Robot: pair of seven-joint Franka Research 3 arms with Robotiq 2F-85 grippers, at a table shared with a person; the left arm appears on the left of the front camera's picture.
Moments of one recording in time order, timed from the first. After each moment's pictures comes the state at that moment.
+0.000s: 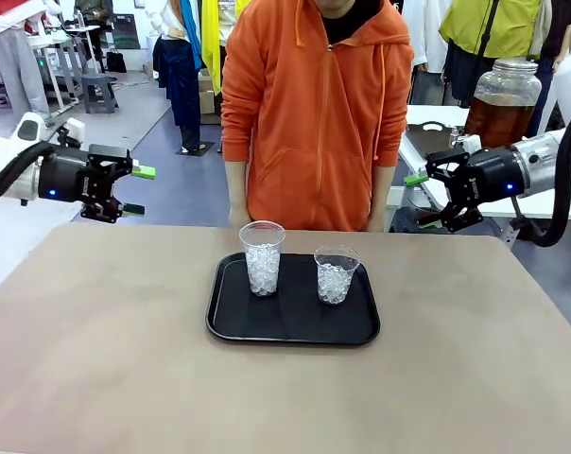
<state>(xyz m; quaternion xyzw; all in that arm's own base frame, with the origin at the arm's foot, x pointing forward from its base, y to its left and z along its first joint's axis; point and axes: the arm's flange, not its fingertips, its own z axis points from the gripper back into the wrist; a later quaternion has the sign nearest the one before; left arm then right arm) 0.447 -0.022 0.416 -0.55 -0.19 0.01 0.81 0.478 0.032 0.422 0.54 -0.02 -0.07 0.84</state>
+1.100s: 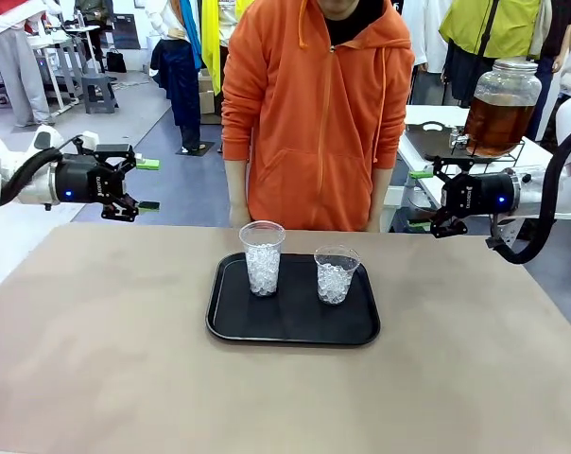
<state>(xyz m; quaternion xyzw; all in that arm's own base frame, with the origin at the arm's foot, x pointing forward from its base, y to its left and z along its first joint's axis) 0.494 -0.019 0.389 -0.64 -0.13 0.02 0.76 0.514 0.016 0.370 0.66 0.07 -0.10 0.75</state>
